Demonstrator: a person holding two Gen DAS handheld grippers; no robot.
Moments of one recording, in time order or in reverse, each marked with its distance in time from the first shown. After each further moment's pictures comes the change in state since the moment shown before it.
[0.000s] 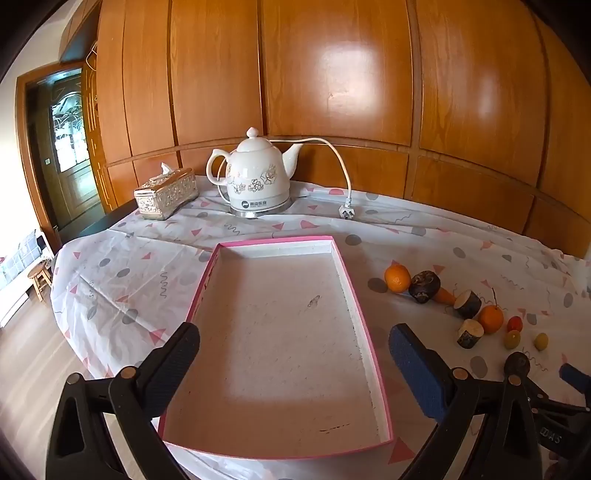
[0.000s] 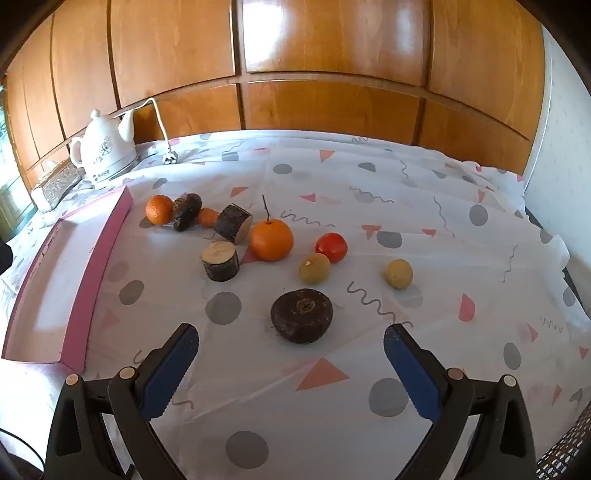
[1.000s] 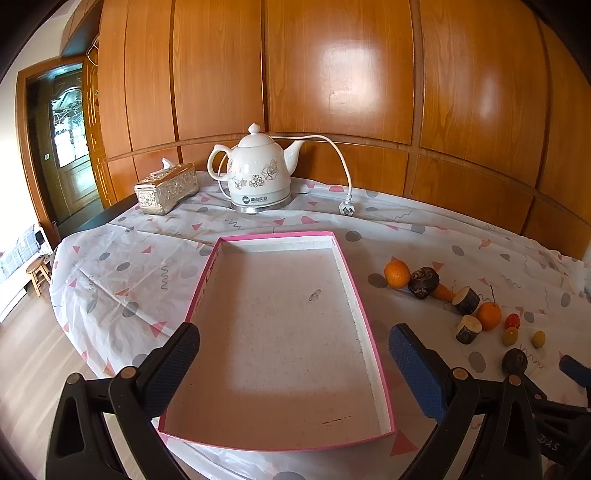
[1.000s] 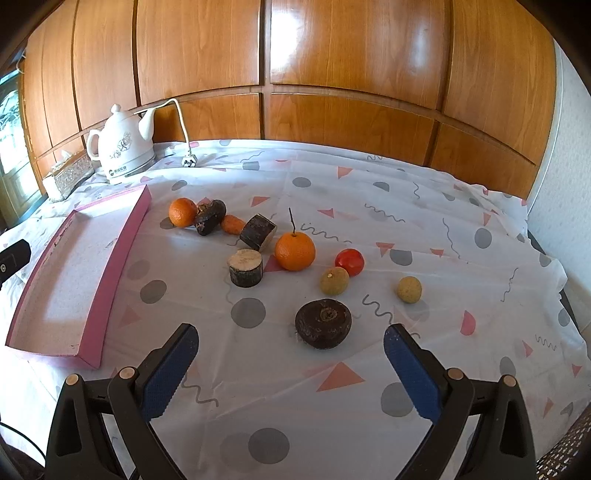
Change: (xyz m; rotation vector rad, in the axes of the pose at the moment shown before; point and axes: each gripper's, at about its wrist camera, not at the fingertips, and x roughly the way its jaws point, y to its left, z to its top) left arm -0.004 0.002 -0.003 -0.003 0.008 0.004; right arm -0.013 0.020 0.001 -0.063 -0.034 -0.004
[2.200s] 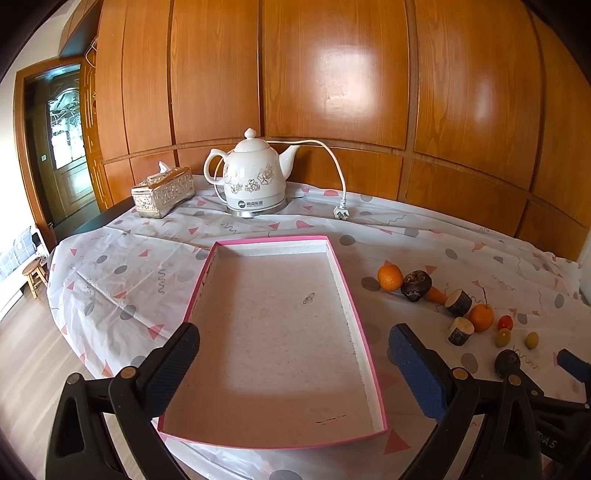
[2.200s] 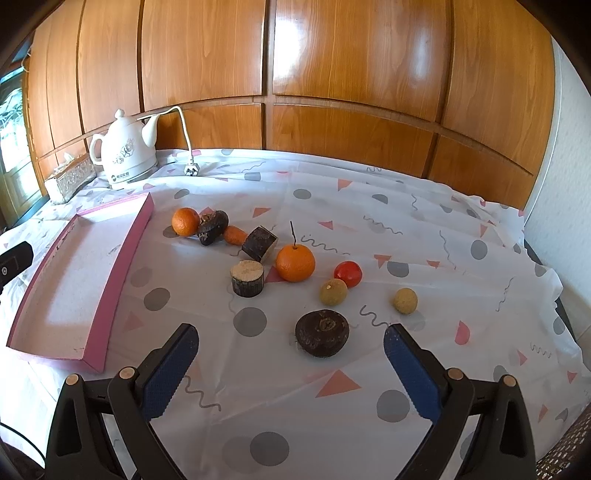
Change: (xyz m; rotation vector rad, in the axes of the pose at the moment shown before) left arm -0.005 -0.006 0.002 0.000 -0.014 -0.013; right arm -0.007 0.002 0.004 -0.019 -0.035 -0.007
